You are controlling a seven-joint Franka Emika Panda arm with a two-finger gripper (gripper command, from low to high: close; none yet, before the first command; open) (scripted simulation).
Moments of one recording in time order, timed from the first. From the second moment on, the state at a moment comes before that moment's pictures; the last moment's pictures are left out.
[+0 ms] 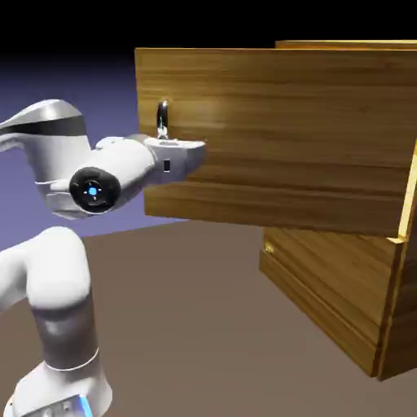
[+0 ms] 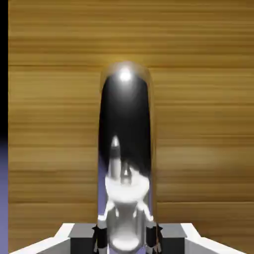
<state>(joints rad) -0.07 -1.64 -0.46 -3.00 1.01 2.02 -0.57</state>
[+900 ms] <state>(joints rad) 0.47 -1.40 -1.18 -2.17 0.46 1.20 -0.55</state>
